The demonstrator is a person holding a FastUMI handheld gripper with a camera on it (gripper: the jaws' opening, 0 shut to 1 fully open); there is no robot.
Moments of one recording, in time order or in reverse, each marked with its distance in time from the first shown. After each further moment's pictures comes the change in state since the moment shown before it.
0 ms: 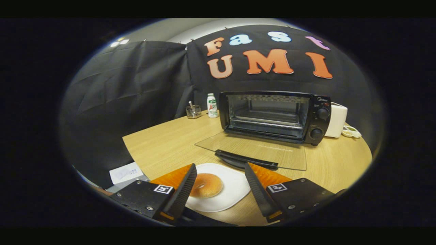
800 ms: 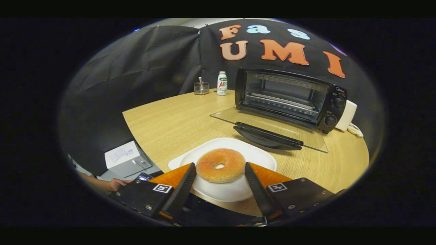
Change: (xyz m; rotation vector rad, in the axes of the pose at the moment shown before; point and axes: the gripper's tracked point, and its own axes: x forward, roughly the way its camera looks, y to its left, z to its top) arm 0.006 0.019 -0.051 -0.077 0.178 -0.035
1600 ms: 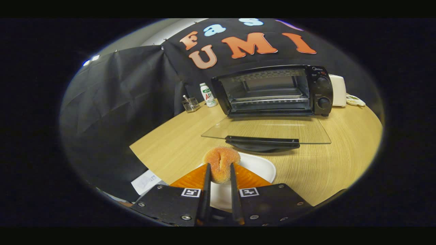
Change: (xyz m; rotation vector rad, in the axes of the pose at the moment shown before) arm 0.001 -0.015 0.050 0.396 -0.121 0.066
